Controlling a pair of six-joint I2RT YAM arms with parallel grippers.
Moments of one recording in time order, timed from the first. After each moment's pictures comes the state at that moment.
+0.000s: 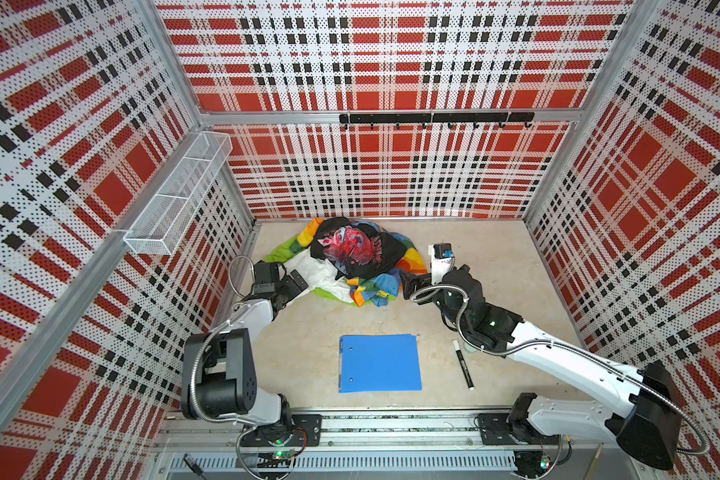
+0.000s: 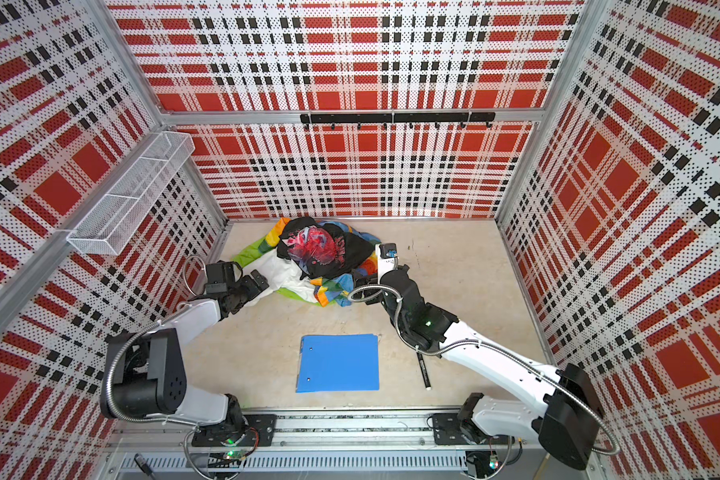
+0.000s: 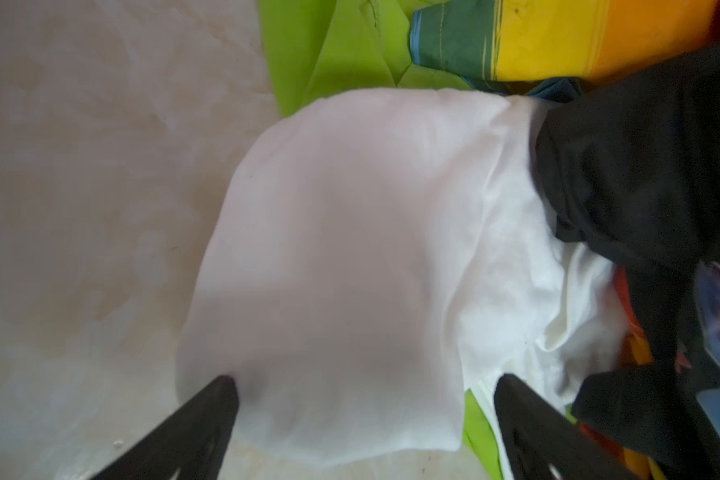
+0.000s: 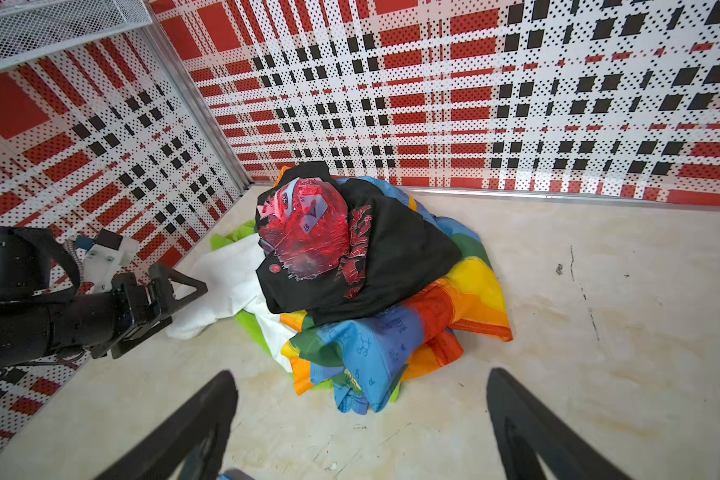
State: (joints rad) left arm 0.12 1.50 0.78 -0.10 0.07 -0.55; right arm 0.86 1.20 0.92 -0.01 0.41 0.33
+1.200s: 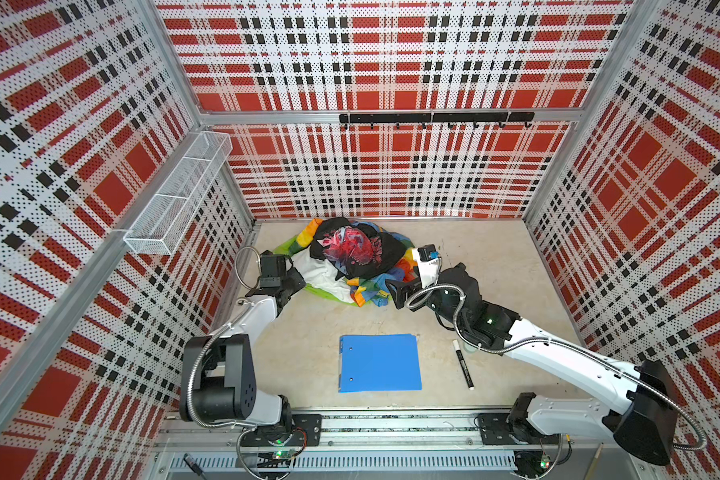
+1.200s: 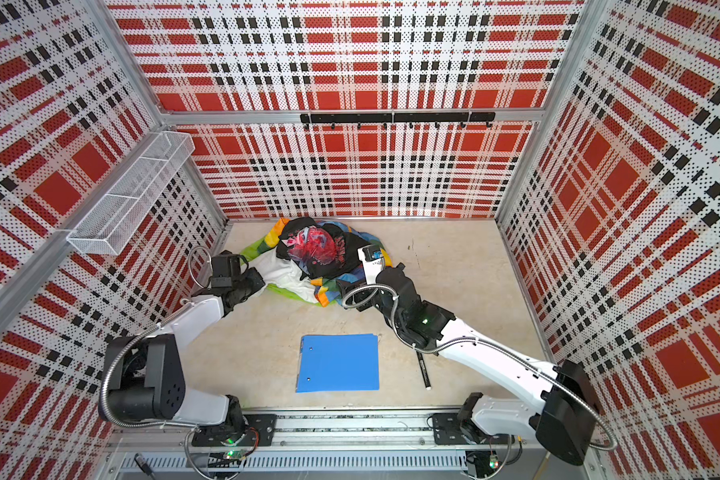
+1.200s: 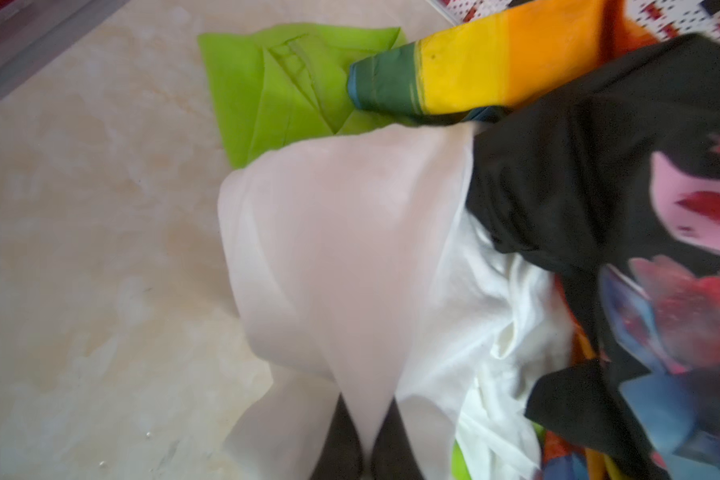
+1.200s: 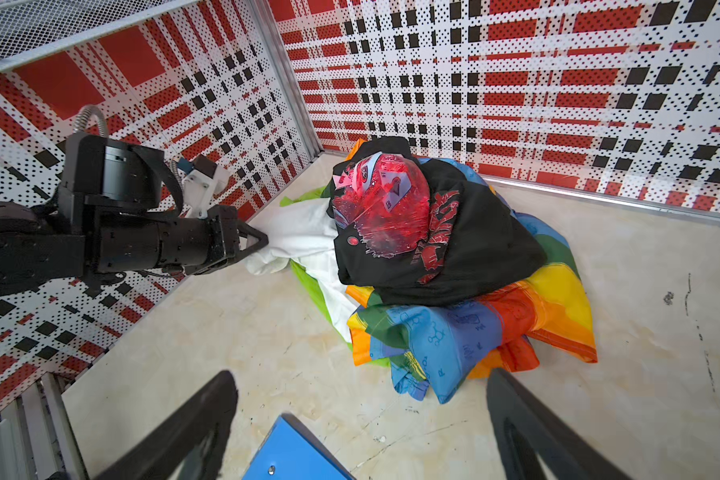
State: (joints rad) left arm 0.05 1.43 0.82 -0.11 0.01 -0.53; right arm 0.88 1.23 0.95 -0.02 0.19 0.29
